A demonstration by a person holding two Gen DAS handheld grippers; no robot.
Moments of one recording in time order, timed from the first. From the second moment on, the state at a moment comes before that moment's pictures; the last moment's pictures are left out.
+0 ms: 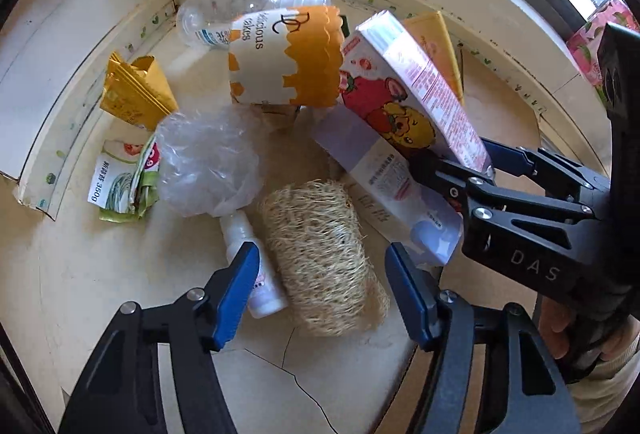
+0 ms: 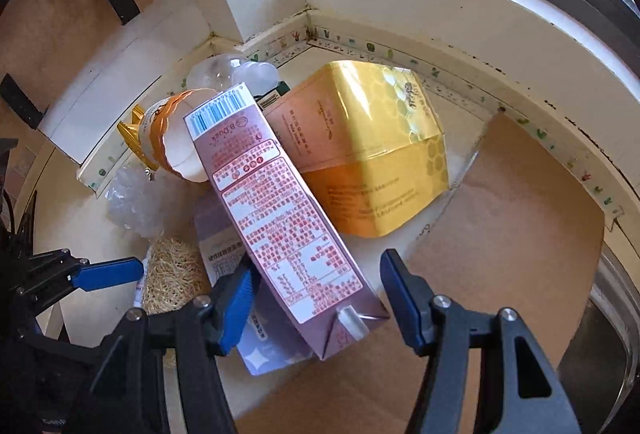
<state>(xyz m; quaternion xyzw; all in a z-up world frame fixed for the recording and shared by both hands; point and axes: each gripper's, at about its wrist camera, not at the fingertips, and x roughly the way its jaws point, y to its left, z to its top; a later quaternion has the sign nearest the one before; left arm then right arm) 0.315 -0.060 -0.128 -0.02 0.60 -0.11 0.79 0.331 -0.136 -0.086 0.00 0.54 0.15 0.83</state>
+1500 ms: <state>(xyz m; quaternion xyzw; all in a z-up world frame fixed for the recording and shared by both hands) 0.060 0.077 0.066 0.01 0.41 -0.13 0.90 0.055 -0.076 0.104 0.09 0.36 0.16 0.91</state>
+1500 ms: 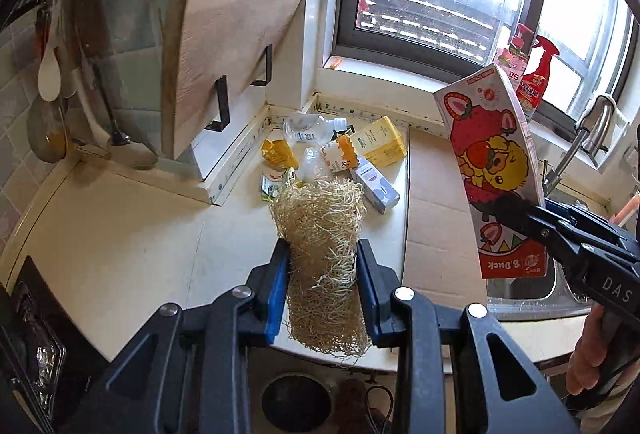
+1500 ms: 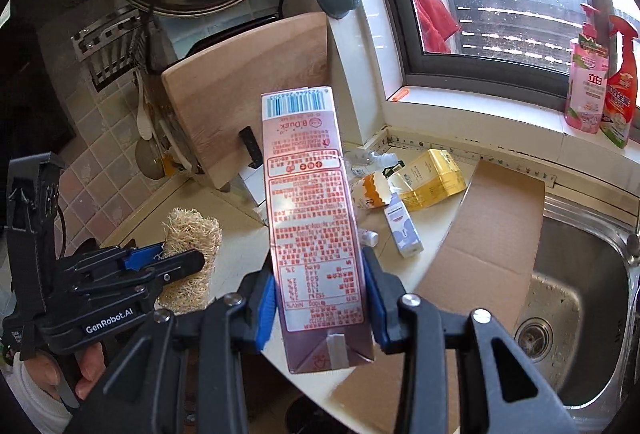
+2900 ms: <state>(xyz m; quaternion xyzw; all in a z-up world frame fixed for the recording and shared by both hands) -0.087 0.171 -0.386 0.02 0.64 -0.13 0.75 -0.097 0.053 -0.364 0.10 0.73 0.12 0.66</state>
